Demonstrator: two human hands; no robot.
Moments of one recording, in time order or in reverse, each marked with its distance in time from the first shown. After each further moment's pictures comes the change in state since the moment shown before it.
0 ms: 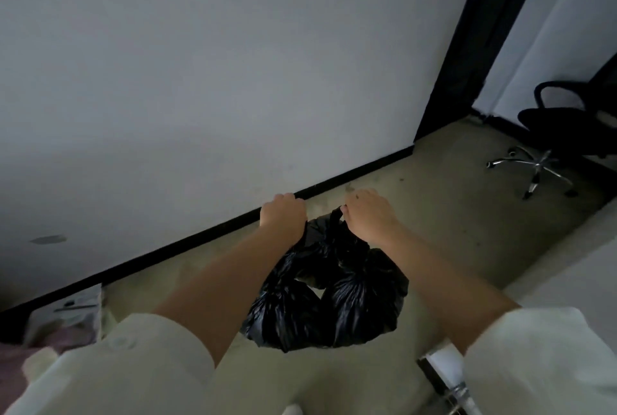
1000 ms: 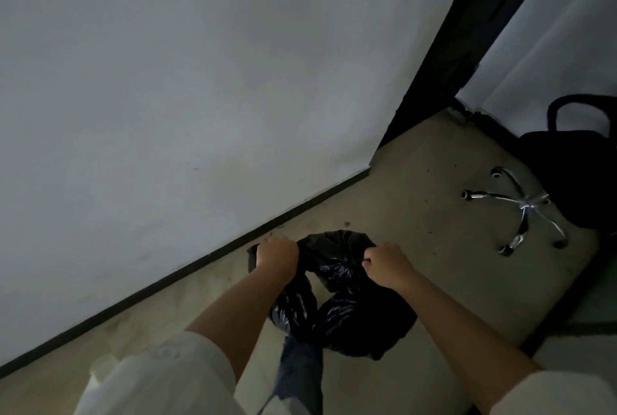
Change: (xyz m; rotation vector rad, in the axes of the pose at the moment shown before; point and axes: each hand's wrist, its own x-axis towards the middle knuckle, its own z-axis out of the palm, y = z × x) left_hand 0.783 0.257 -0.001 -0.079 -0.402 0.082; right_hand 0.585 0.572 0.082 0.235 -0.524 0.319
